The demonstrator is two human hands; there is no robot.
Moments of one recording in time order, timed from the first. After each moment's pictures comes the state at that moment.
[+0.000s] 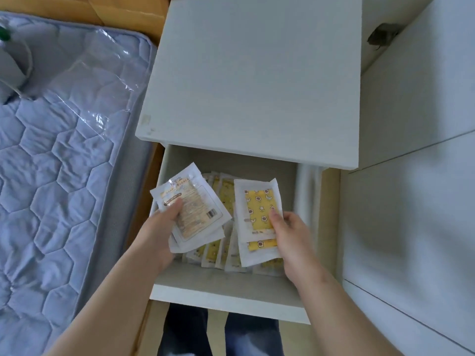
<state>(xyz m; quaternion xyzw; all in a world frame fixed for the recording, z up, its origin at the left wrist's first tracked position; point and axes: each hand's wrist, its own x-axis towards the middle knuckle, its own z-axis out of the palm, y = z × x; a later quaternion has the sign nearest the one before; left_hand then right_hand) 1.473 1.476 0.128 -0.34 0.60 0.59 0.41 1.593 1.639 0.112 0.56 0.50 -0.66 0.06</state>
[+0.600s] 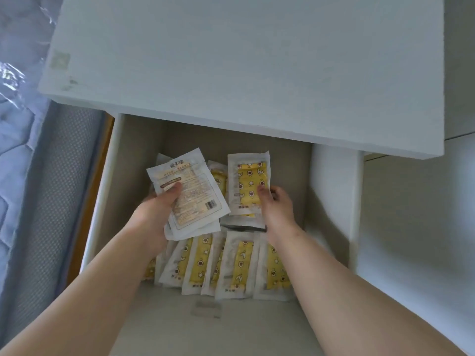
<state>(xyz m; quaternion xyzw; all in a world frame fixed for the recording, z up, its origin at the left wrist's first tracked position) 1.442 1.508 -0.007 -0.35 0.64 0.54 0.42 1.536 1.659 -0.048 0.58 0.52 -0.62 0.04</state>
